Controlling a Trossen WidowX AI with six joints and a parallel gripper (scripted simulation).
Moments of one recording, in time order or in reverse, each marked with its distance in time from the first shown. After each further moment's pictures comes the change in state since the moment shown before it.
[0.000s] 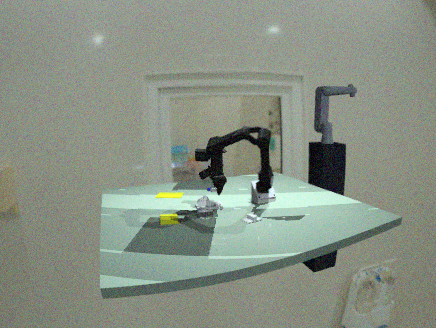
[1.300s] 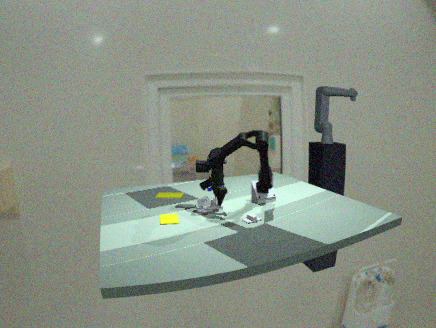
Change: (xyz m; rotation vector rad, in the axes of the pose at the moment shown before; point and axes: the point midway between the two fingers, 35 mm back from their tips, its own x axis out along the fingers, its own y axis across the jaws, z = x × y) arm 0.053 0.001 -0.003 0.004 0.005 0.005
